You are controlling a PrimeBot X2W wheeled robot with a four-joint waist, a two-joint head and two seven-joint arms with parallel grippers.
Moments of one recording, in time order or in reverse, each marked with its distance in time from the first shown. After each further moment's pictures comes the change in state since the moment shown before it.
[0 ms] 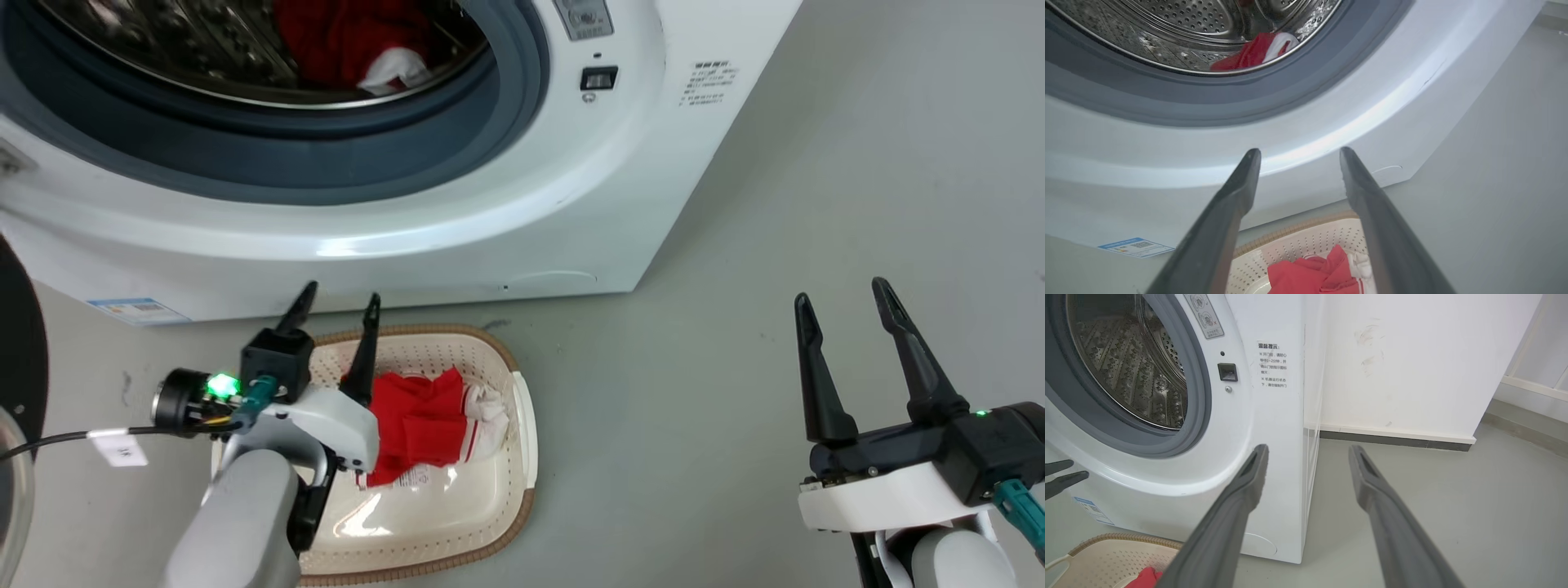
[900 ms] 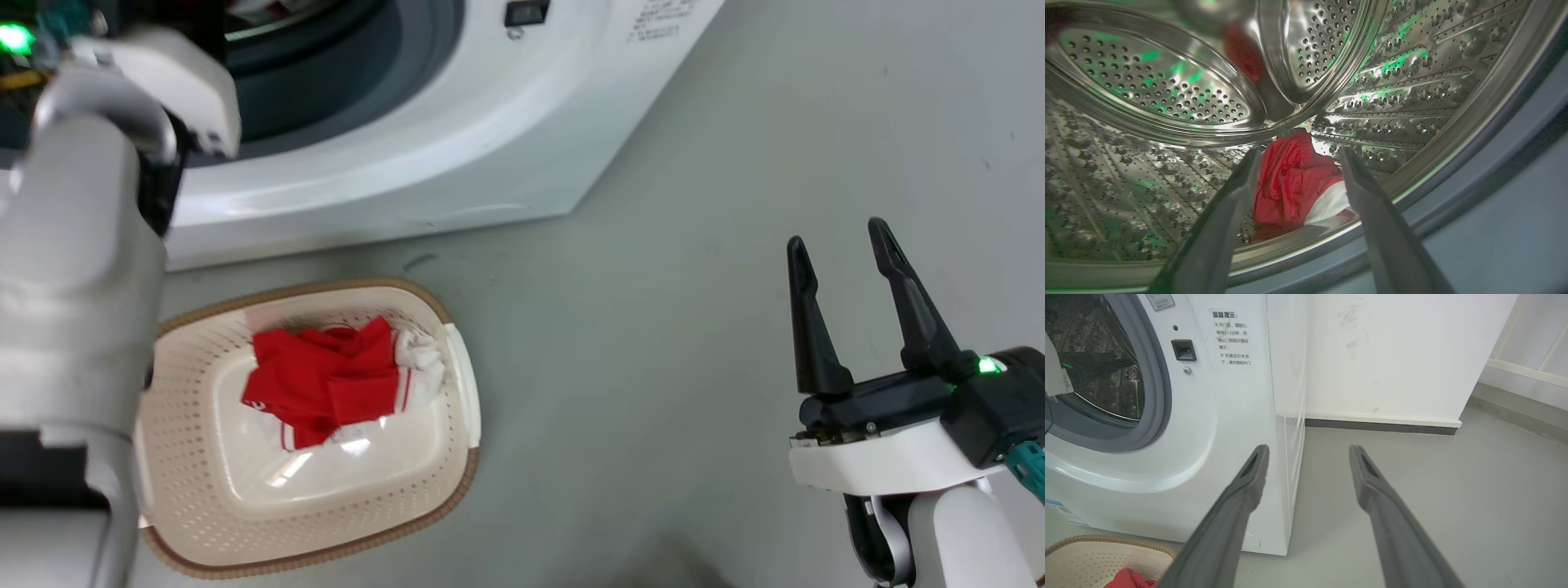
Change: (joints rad) left arm -0.655 0.072 0.123 0.318 0.128 -0.119 0.077; right arm -0.089 0.000 0.035 -0.026 0.048 0.000 0.000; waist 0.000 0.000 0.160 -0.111
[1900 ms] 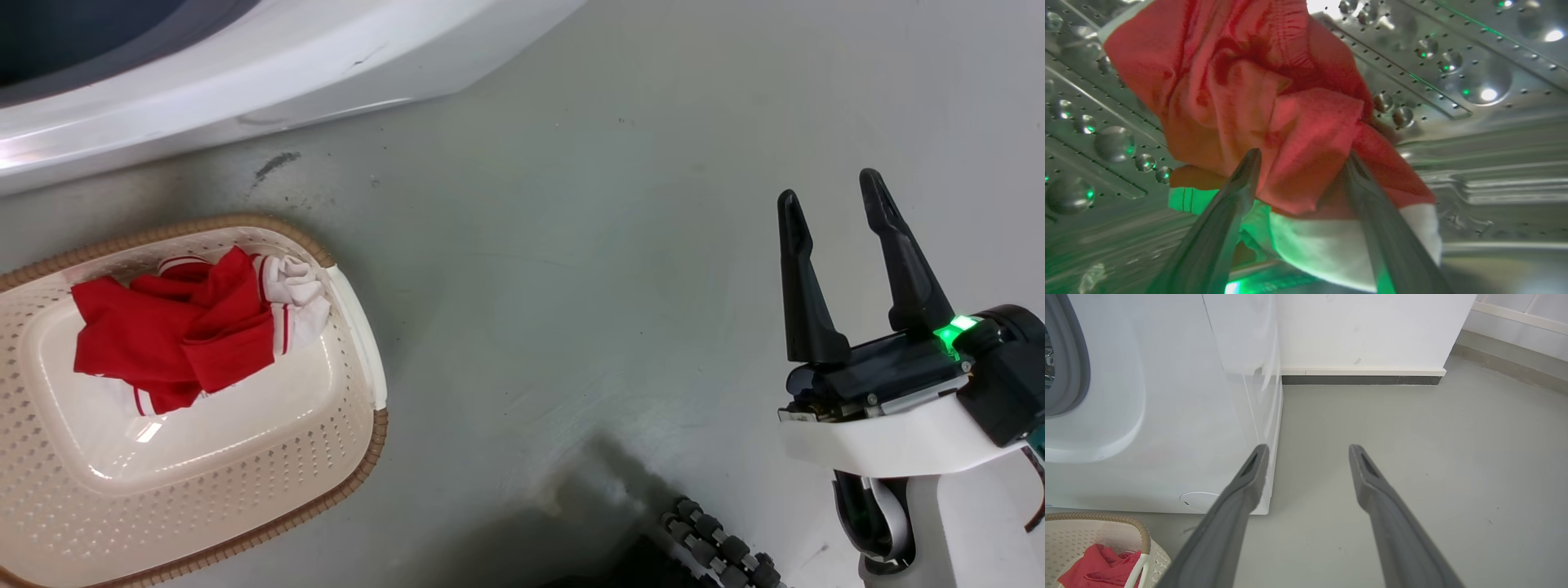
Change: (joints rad) left arm -0.582 0.140 -0.226 0.275 -0.316 -0.037 0.875; right arm -0.069 0.000 0.053 -0.042 0.112 0.000 0.000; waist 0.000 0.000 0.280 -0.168
